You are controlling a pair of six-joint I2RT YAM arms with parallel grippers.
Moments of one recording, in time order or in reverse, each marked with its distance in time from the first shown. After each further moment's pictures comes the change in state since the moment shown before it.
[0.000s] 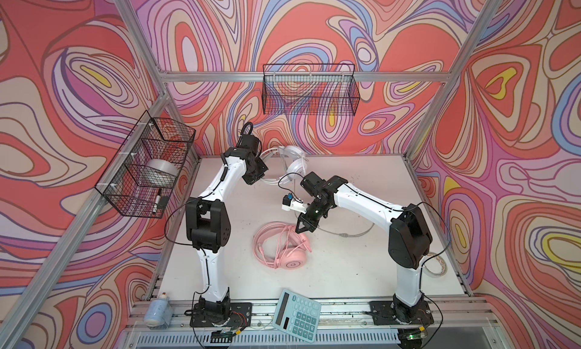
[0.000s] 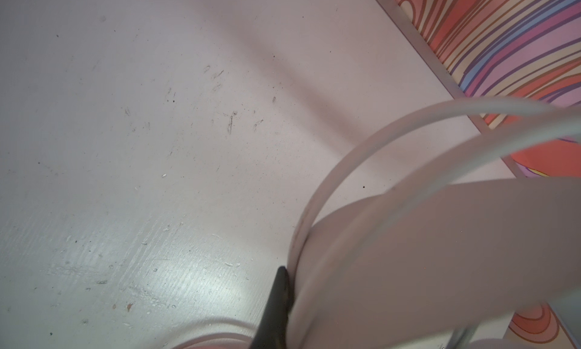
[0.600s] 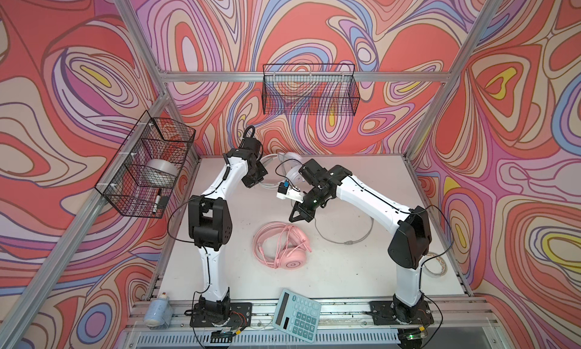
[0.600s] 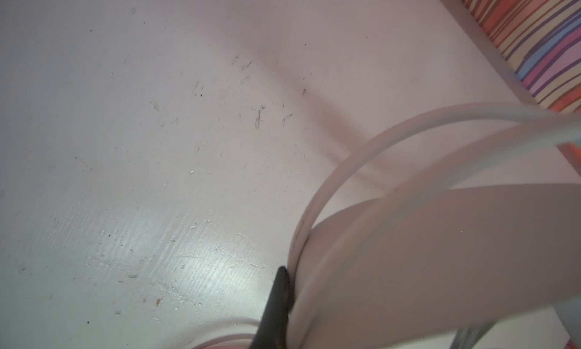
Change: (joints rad) left arm -0.008 0.043 0.003 -0.072 -0.074 0.040; right arm 0.005 0.007 0.243 -0.090 -0.003 -0.047
